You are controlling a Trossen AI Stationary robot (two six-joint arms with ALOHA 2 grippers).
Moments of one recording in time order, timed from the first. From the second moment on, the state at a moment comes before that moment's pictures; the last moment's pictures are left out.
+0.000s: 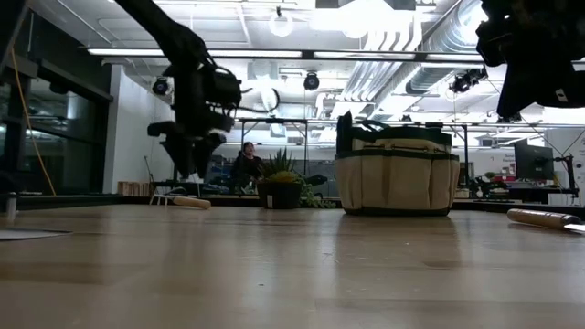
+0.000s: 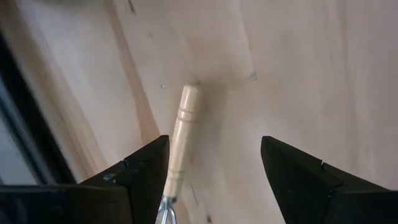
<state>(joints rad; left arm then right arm) 0.73 1.71 1.23 -0.90 0.03 1.02 0.37 0.90 0.68 -0.78 0.26 1.37</state>
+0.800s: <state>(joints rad) 0.90 1.80 1.23 -0.85 0.02 1.15 0.37 0.90 0.68 -0.77 0.26 1.39</state>
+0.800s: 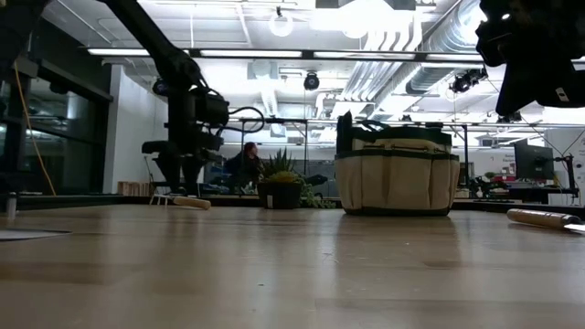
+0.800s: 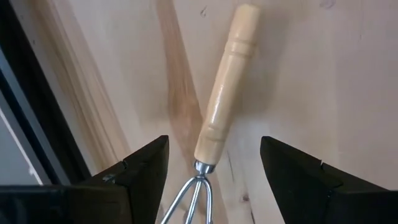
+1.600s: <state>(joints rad) 0.90 1.90 1.23 -0.82 -0.03 1.20 0.37 0.90 0.68 -0.77 0.26 1.39</state>
